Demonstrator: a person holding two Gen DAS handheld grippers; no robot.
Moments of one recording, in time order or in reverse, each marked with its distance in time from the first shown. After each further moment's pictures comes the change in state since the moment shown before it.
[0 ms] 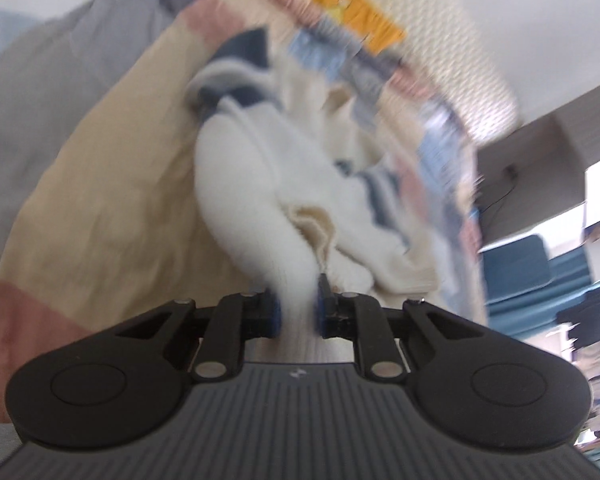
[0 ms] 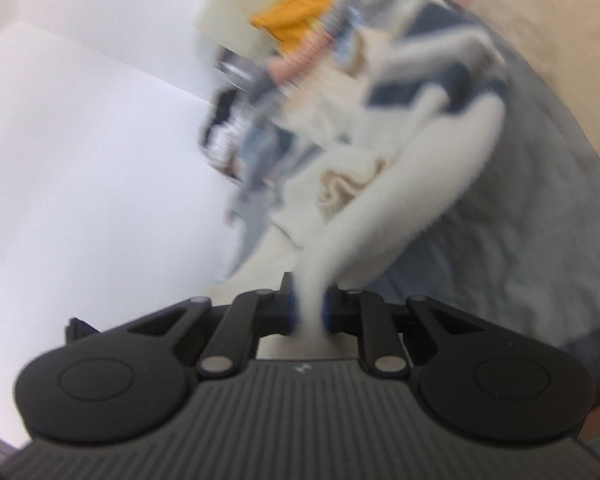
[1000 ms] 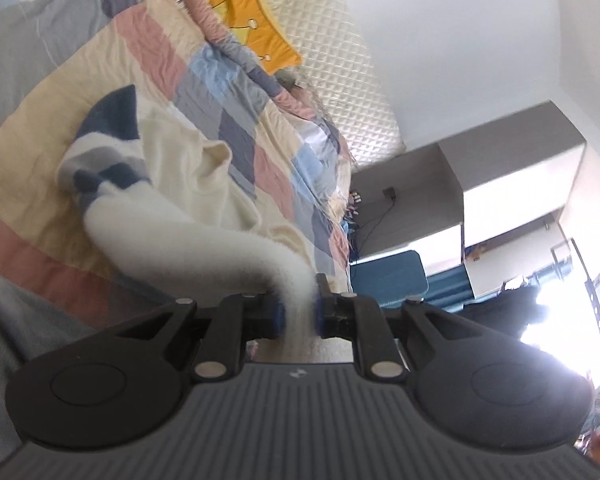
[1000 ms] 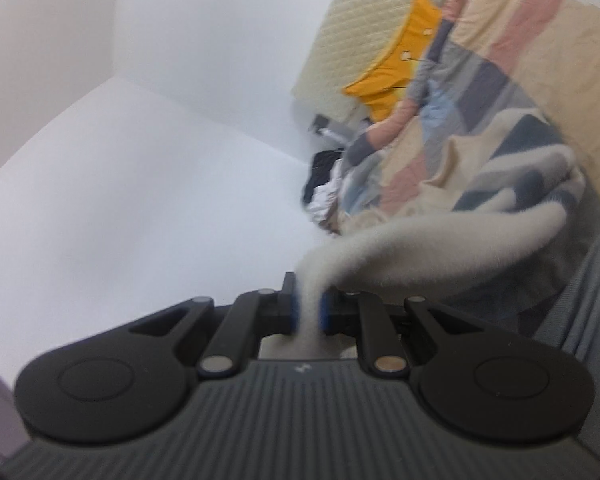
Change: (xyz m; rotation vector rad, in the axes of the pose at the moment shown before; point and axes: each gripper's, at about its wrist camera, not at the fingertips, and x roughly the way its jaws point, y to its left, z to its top) left arm -0.145 -0.033 -0.087 -0.078 -0.048 -0.352; right arm -0.135 0.037 -0.037 0.056 -0.165 0.184
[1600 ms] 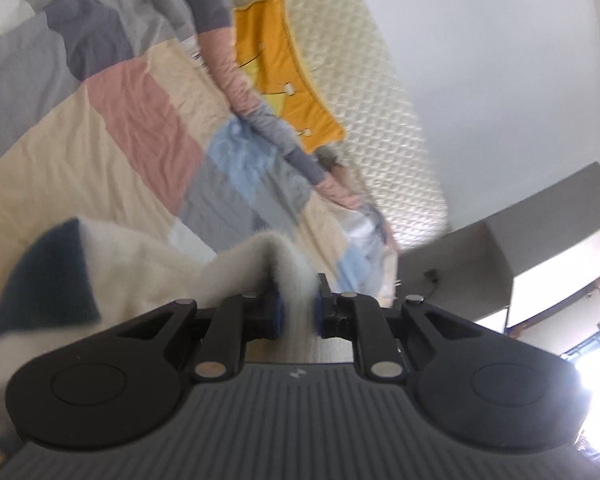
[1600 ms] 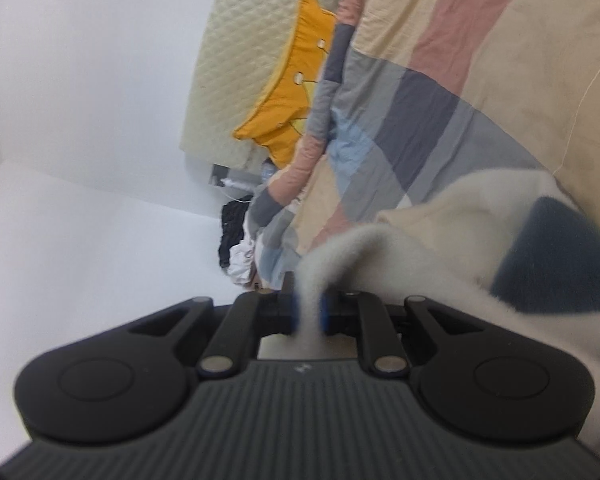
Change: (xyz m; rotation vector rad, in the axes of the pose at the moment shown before) left arm 0.221 0.079 0.201 -0.025 -0.193 0.097; right arm 0.198 -0.109 0.153 0.212 -0.051 -0.226
